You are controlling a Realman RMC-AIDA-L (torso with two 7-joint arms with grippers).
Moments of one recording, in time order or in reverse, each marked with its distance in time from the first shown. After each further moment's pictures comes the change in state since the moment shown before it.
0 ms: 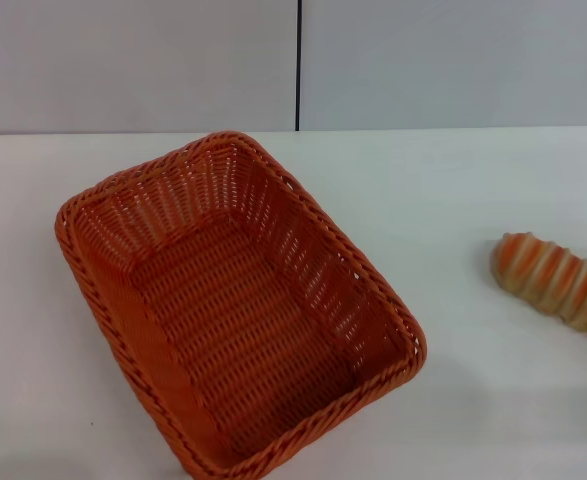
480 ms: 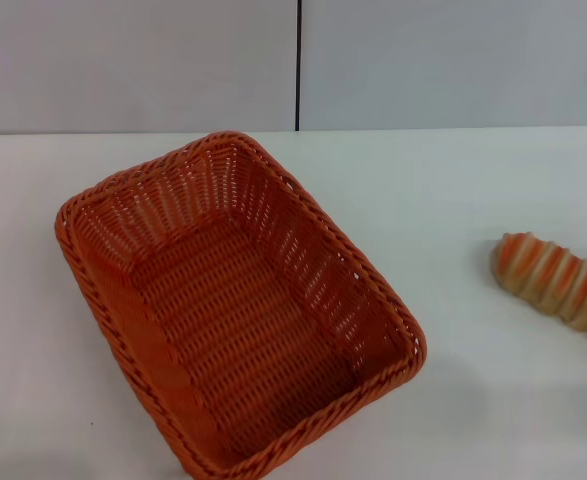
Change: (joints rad) left arm -0.003 0.001 -0.005 0.011 -0.007 0.042 -0.003; right arm 0.001 0.001 0.033 -0.005 0.001 0.030 0.009
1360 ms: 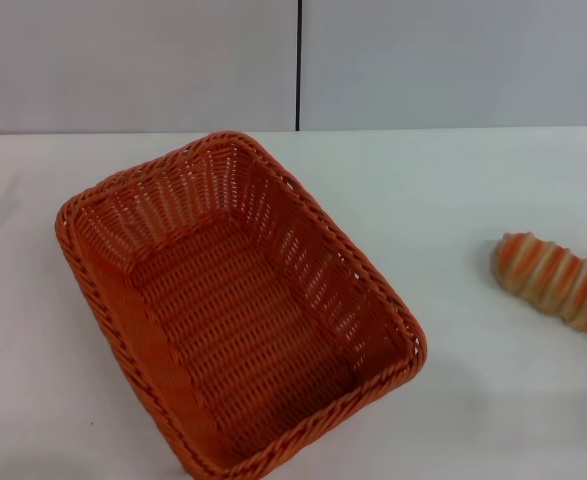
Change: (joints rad) left arm -0.150 0.007 0.295 0.682 0.010 -0.048 -0.667; right arm -0.002 0.002 0.013 0.008 0.001 -0.056 0.001
